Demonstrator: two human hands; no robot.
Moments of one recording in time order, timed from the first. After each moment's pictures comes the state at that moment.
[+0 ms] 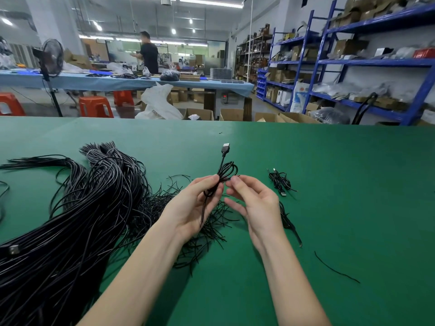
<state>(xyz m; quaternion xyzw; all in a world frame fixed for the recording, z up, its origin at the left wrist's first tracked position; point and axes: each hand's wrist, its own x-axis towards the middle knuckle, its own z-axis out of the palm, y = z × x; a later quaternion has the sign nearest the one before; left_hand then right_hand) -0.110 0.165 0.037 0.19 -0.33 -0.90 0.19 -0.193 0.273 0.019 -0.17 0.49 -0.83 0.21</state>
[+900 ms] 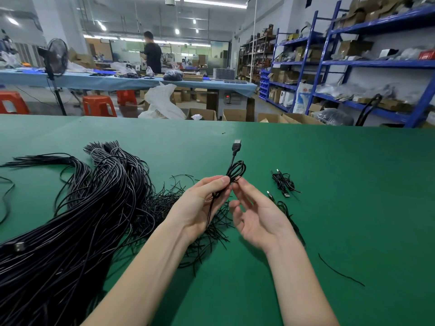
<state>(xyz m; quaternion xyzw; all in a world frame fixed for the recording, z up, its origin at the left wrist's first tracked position) -0.112 0.169 0.036 0.17 -0.36 -0.90 0.20 -0.193 0.282 0.022 -0.09 0.38 -0.80 0.45</state>
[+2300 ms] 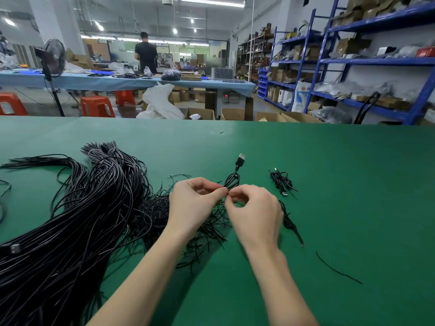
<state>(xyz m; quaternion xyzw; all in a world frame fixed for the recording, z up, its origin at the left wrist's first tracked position) -0.118 0.165 0.022 0.26 -0.70 -0.58 0.33 -0.183 0.272 0.005 -0.27 0.83 -0.45 -0.20</state>
